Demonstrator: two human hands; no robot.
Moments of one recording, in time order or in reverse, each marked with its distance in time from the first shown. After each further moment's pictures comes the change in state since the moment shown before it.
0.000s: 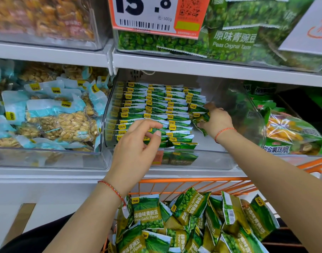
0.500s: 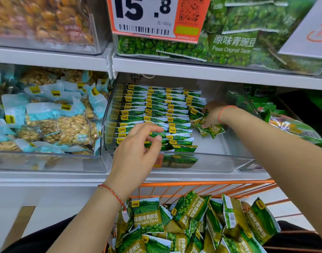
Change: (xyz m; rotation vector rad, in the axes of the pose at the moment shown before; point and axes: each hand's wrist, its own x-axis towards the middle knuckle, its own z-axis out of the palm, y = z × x) left_hand 0.000 -0.005 0.002 0.036 -0.002 0.016; right_hand 0.036 -0.016 -0.031 -0.361 -0.373 -0.038
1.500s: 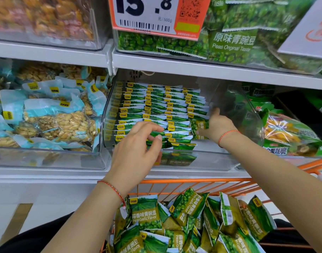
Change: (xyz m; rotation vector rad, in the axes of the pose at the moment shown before) left_hand 0.000 0.002 0.000 0.111 -0.031 -0.002; right_hand -0.021 0.010 0.051 0.209 0.258 0.100
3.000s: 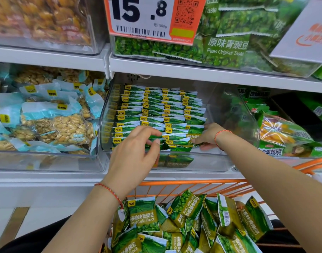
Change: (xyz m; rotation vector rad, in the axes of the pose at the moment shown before) left_hand -0.001 0.003 -0.001 0.114 -0.033 0.016; right_hand 0.013 0.003 0.010 0.323 -0.360 0.234
